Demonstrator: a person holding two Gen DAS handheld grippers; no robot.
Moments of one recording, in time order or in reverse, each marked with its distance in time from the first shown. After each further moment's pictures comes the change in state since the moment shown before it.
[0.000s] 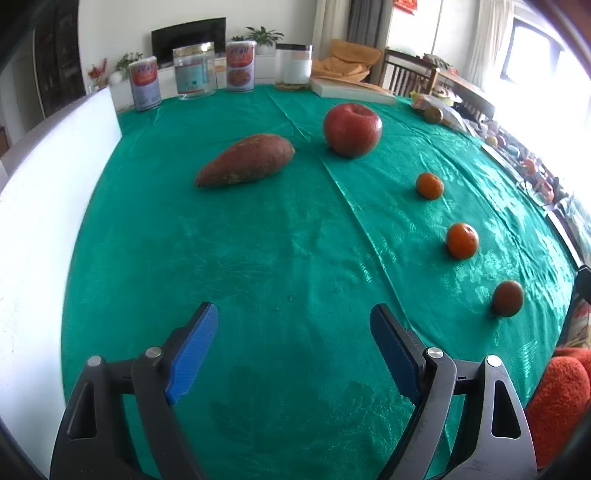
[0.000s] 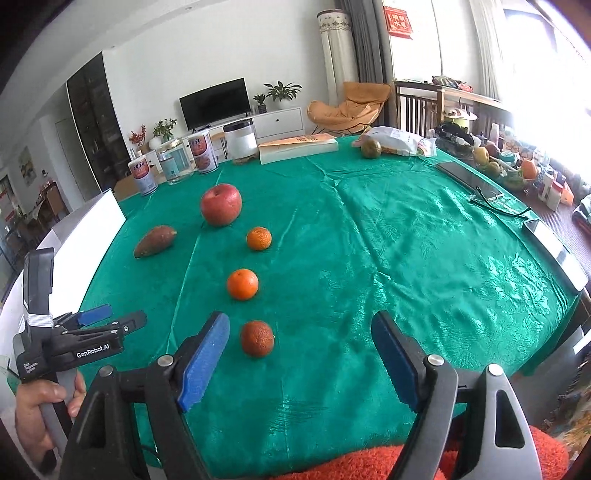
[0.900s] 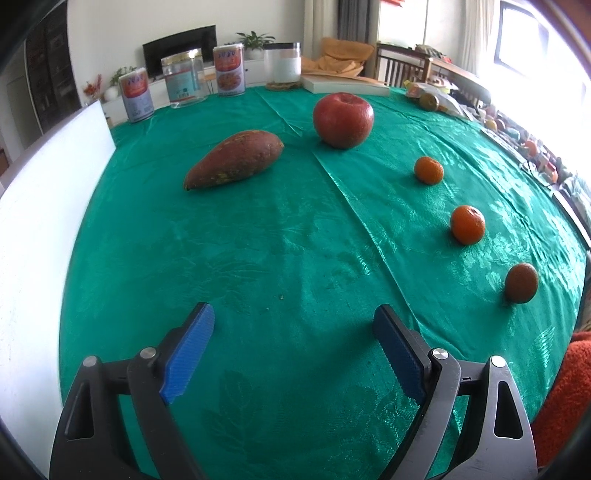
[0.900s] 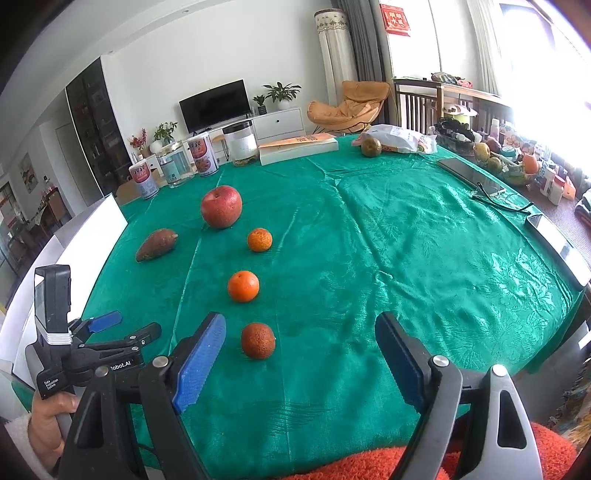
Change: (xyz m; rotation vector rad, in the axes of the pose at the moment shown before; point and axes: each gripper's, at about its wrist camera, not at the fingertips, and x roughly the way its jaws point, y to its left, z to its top) left arm 0.005 -0.012 -0.003 0.067 -0.021 0.036; right arm 0.000 -0.003 -0.001 0.021 0.000 0.018
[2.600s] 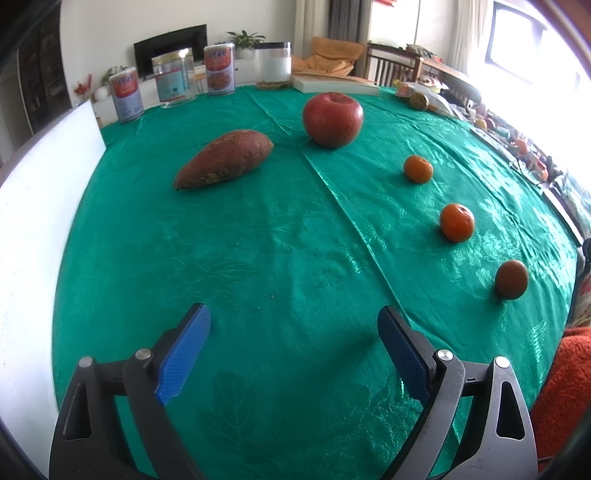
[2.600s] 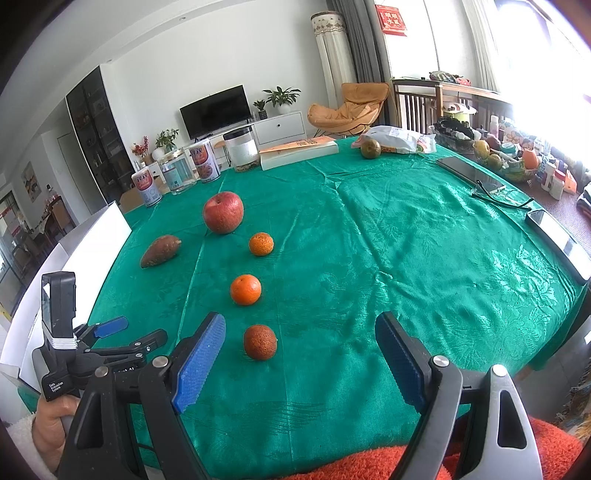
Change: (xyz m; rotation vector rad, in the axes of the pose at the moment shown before) left arm -0.002 0.002 -0.001 0.002 0.002 -0.058; right arm -0.003 -0.001 0.003 0.020 -0.006 0.018
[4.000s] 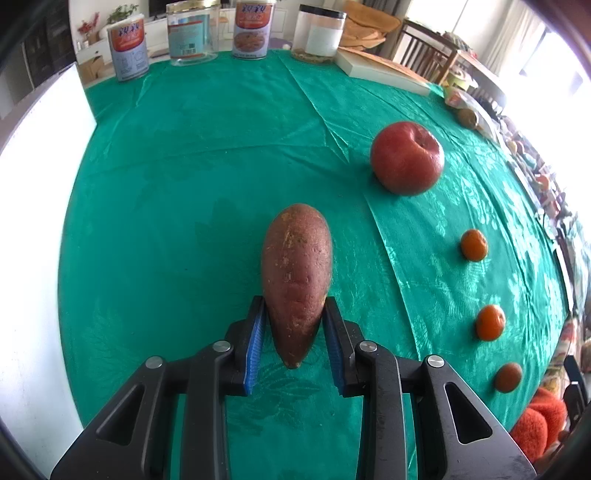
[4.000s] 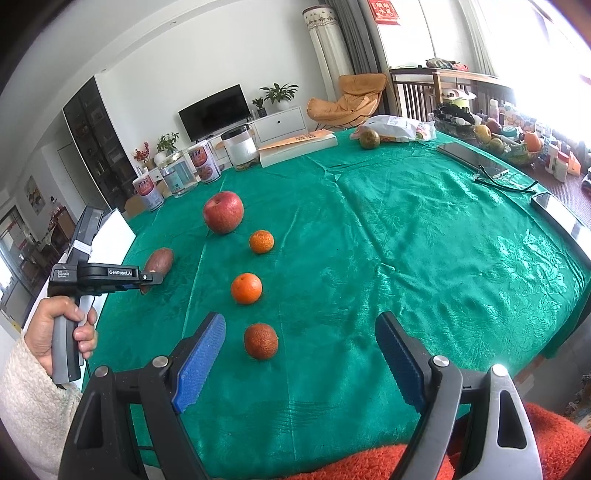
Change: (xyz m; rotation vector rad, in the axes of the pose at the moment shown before) left arm 0.044 0.049 0.089 -0.128 0.222 -0.033; right arm 0.004 -0.014 -0.003 0.060 0.007 0.046
